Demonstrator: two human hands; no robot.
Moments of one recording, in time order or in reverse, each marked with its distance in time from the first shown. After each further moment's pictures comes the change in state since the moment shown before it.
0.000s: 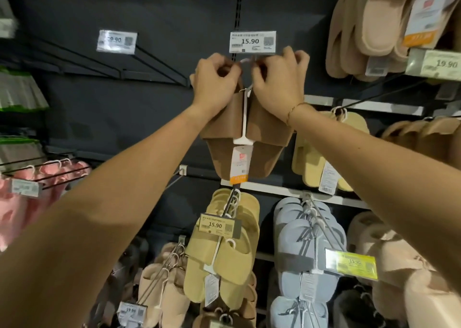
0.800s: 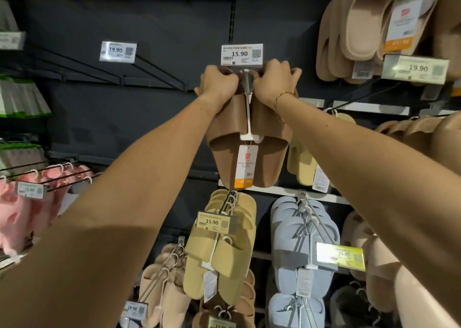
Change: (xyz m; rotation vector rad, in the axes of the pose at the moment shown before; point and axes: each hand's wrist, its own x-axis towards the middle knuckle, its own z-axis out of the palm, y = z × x) left_hand 0.000 0.037 0.013 0.106 -0.066 -0.359; right_hand 0.019 0.011 0.004 0.045 -0.199 0.303
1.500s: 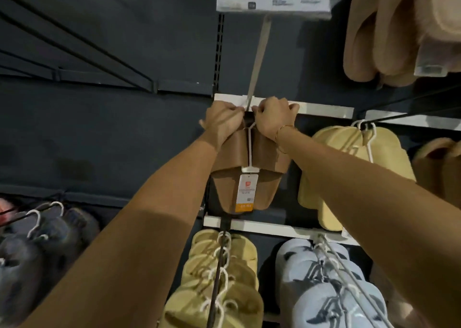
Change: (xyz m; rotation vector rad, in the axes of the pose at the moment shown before) left_hand 0.153 -0.145 0.158 0.118 -0.149 -0.051; right_hand 0.100 0.109 0.212 -0.174 -0.105 0.068
